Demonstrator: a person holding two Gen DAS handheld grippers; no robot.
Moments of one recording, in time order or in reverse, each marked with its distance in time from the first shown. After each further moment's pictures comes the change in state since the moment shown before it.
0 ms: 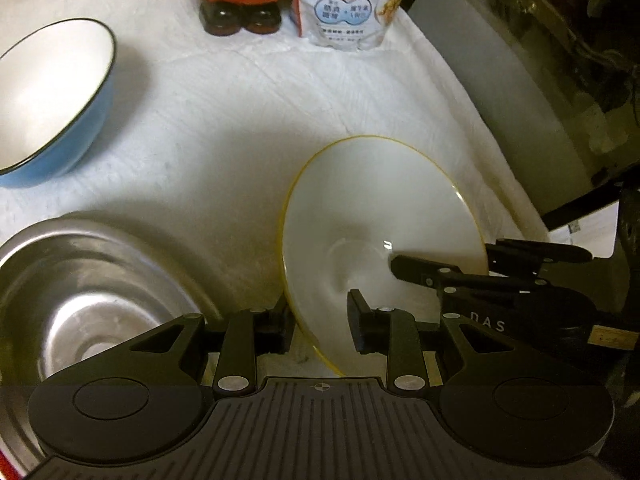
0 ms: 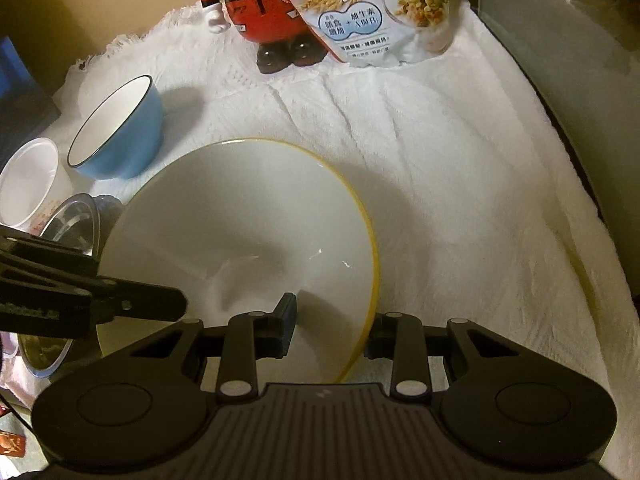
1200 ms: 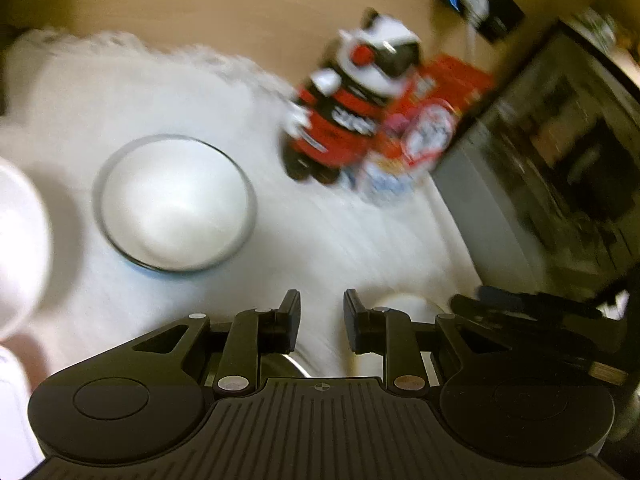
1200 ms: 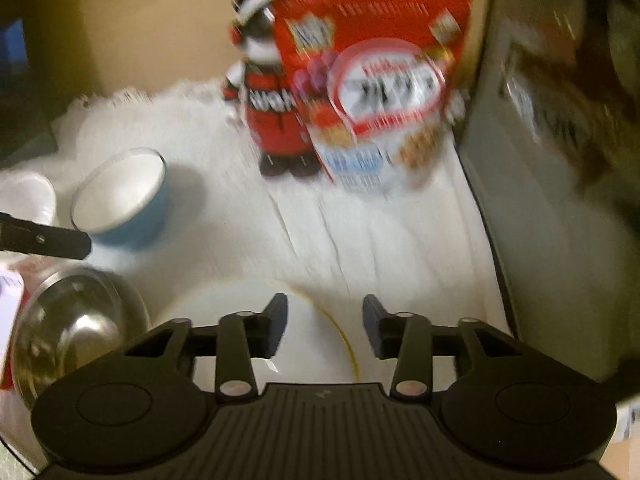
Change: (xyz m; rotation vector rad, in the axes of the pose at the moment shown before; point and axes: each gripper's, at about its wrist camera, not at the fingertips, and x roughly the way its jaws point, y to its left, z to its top) left arm -0.104 0.075 0.015 -0.159 -0.361 -0.037; right arm -0.063 0.060 0.056 -0.150 -0.234 -0.166
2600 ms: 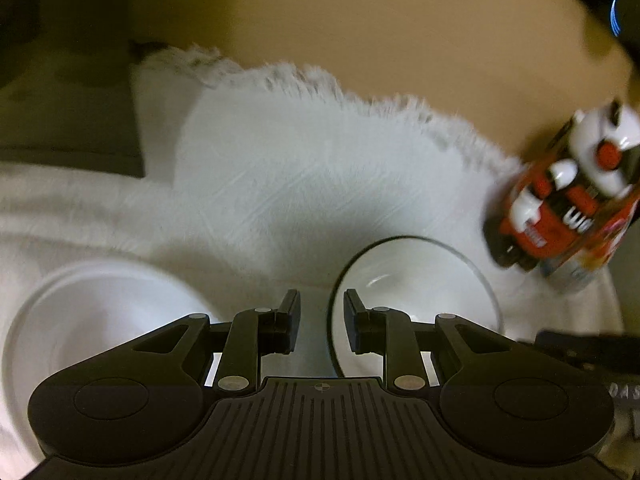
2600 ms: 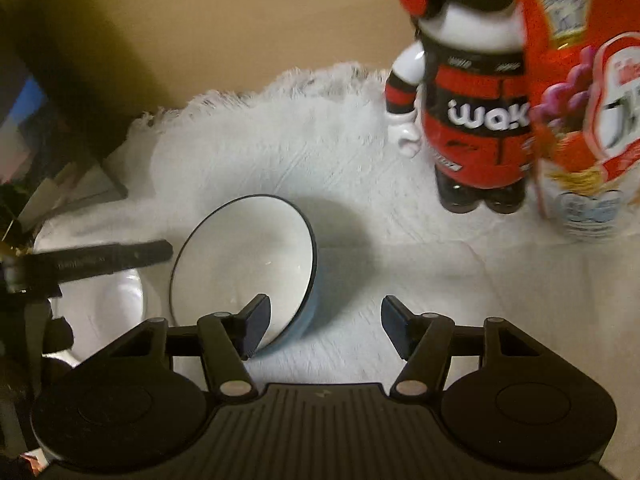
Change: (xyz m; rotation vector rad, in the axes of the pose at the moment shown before) left arm 0.041 0.119 0.078 -0.060 0.001 0.352; right arm 0.139 0.095 0.090 0.122 0.220 0.314
